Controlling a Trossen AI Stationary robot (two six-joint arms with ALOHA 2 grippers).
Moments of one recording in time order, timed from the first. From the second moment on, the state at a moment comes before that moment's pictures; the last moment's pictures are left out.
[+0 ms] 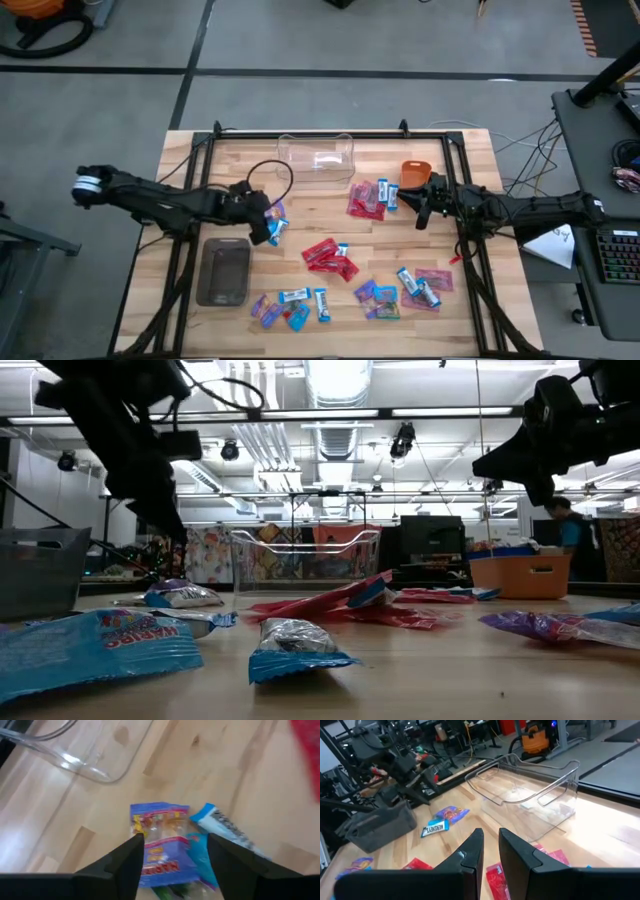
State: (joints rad) left arm -0.06 1.17 0.63 -0.50 -0.41 -0.36; right arm -0.06 0.48 0.15 0.11 0.27 0.40
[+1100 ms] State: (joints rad) left arm 0.03 1.47 0.62 -0.40 -0.32 -0.28; right arm -0.06 0.48 0.16 0.08 0.25 0.40
